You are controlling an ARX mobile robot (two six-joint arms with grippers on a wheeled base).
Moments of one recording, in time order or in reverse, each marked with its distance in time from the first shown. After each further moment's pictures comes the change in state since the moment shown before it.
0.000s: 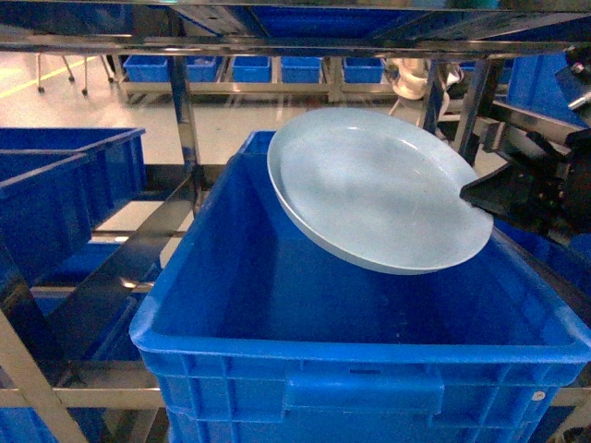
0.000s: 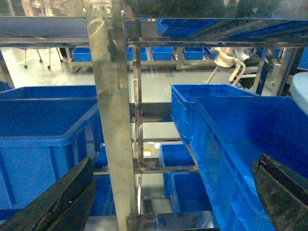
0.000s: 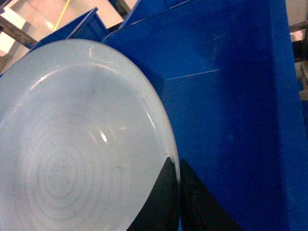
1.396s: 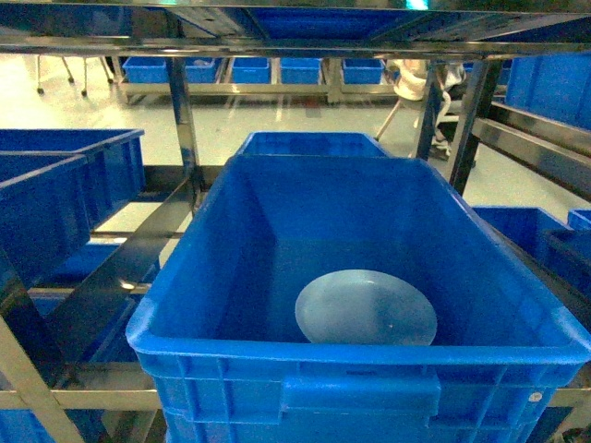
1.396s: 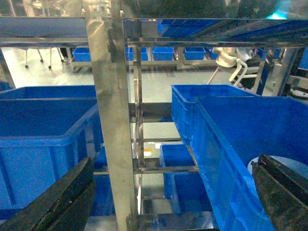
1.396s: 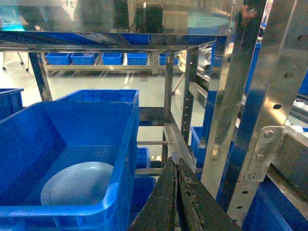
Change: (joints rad) left arm 0.001 0.000 0.000 0.000 0.000 0.000; right arm -0.141 -1.577 -0.835 -0.232 0.341 -0.446
